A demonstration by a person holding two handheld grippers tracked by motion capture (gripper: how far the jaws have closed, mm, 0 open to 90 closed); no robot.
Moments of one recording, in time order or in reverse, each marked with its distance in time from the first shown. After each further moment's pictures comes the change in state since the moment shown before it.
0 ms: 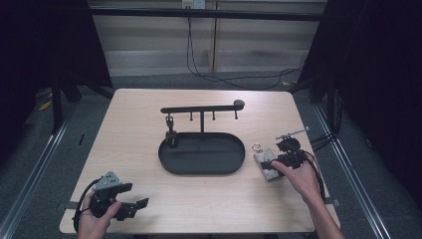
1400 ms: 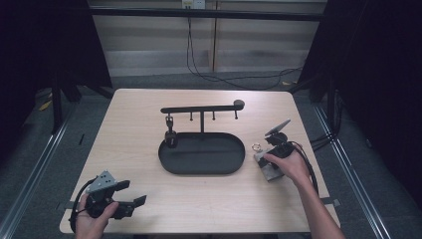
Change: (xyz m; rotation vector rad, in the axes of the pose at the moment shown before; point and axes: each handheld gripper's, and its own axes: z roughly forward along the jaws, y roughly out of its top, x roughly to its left) left arm 0.000 0.001 -0.009 -0.060 0.021 0.012; right arm -0.016 0.031 0.051 0.281 -0.044 0.022
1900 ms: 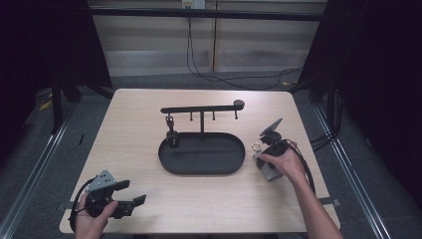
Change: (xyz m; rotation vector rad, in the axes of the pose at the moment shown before) left arm 0.003 0.000 0.001 0.003 -0.011 -0.009; right arm 0.010 0.012 0.006 0.083 -0.070 -0.019
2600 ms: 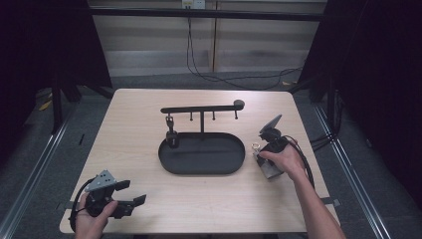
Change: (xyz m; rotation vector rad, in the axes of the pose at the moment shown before) left arm 0.001 0.000 0.000 -0.005 -0.007 0.002; right arm 0.001 0.008 -0.009 0.041 0.015 0.028
